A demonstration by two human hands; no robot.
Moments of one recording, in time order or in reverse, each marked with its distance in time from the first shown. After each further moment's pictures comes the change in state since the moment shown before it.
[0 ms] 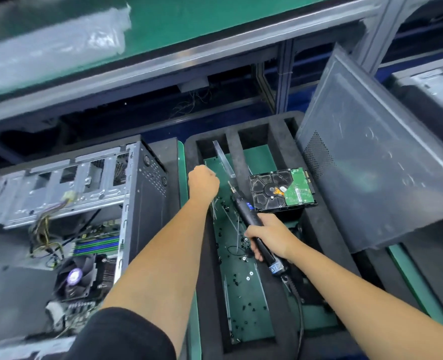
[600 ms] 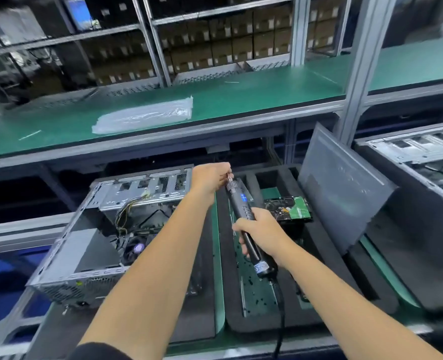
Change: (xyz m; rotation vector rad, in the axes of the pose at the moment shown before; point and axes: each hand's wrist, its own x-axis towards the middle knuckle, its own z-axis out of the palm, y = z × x) left_hand -0.162 0.033 -0.170 -1.125 0.017 -0.033; right_hand -0.155 -0.090 0.108 -0.025 0.093 -0.299
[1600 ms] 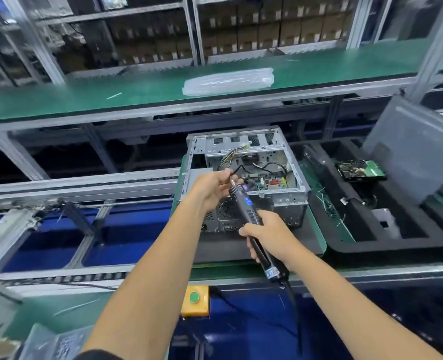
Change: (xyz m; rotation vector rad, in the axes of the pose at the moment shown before) left_hand -0.124 -0.035 -0.348 -0.212 -0.222 -0.166; right_hand -0.109 0.029 0.321 -0.094 -0.034 0.021
